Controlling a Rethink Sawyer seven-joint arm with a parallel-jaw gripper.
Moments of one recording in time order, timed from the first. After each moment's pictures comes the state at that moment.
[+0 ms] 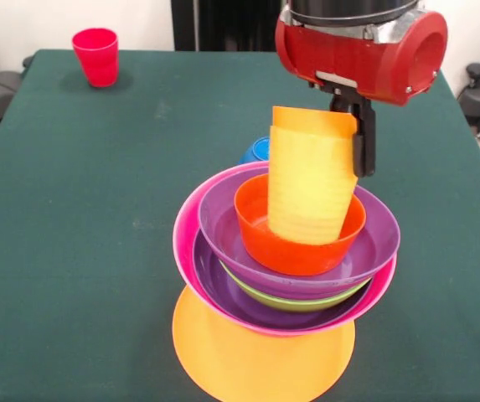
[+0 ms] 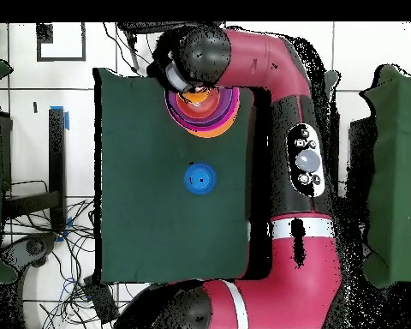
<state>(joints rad) -0.33 -0.51 0.38 0.95 -0.18 1.01 2.55</state>
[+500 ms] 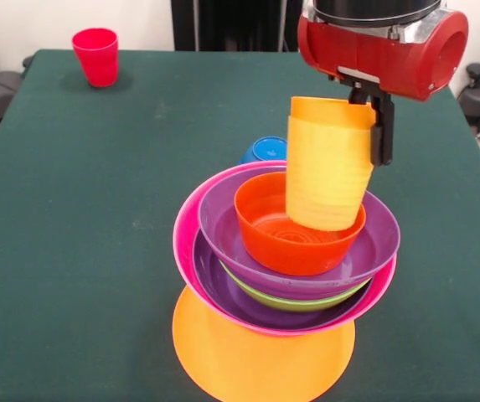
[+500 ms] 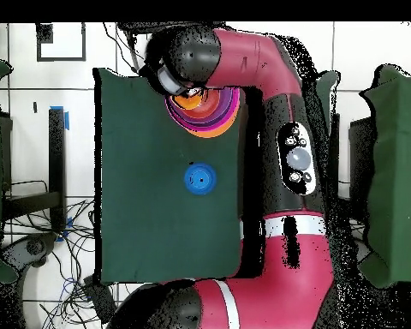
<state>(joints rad) -0.32 -0.50 0.38 0.95 -0.18 1.07 2.55</state>
